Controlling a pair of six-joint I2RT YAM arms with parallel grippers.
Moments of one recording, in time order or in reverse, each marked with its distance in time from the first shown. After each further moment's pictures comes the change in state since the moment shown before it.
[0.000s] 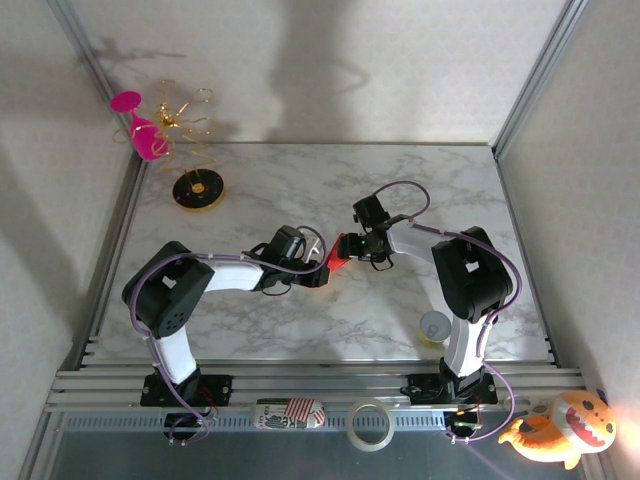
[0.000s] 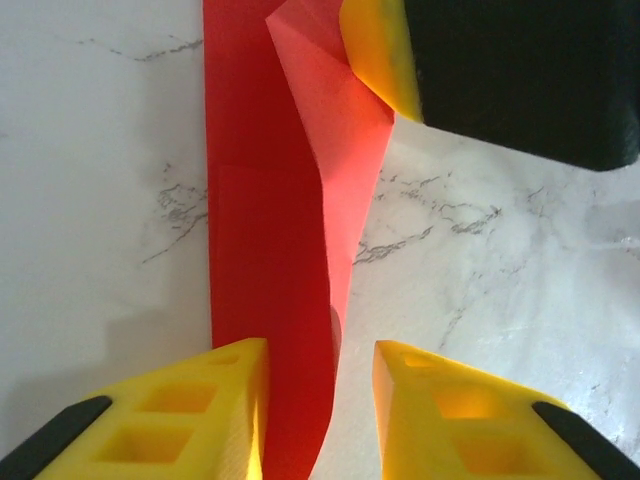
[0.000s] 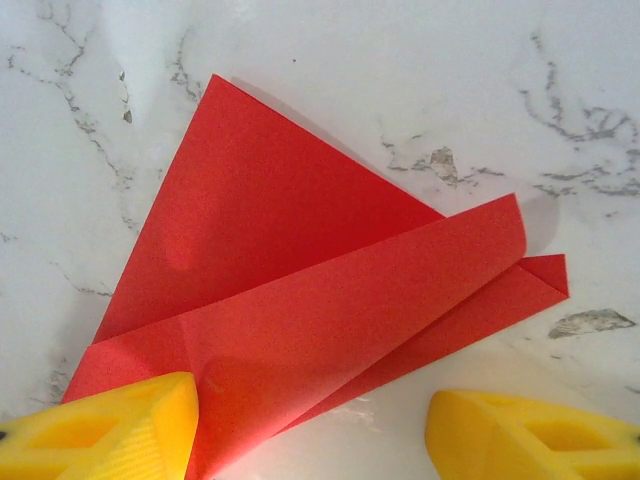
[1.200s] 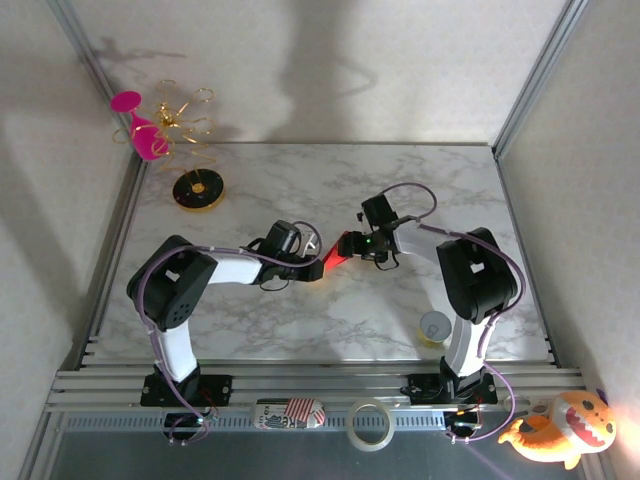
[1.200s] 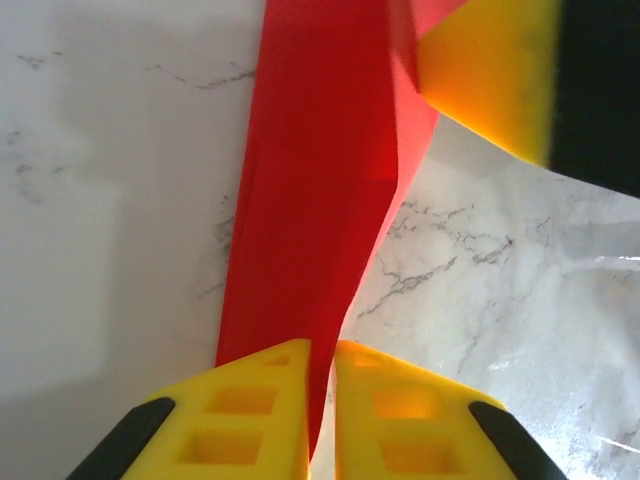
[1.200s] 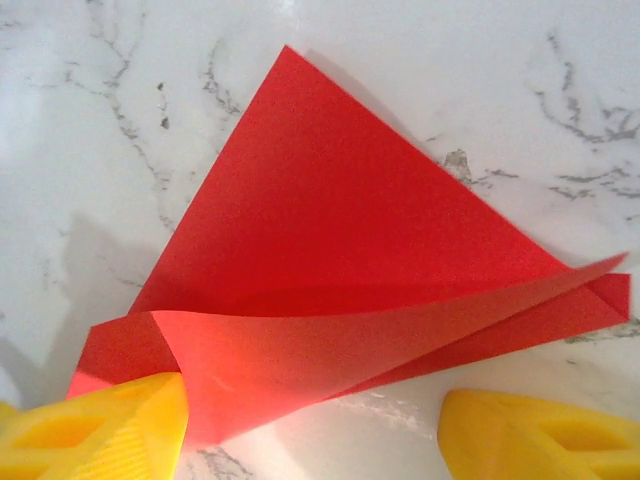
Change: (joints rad) left arm 0.072 0.058 0.026 0.027 0.102 -0.073; right arm -0.051 -0.027 -0.053 0.078 -0.142 0.002
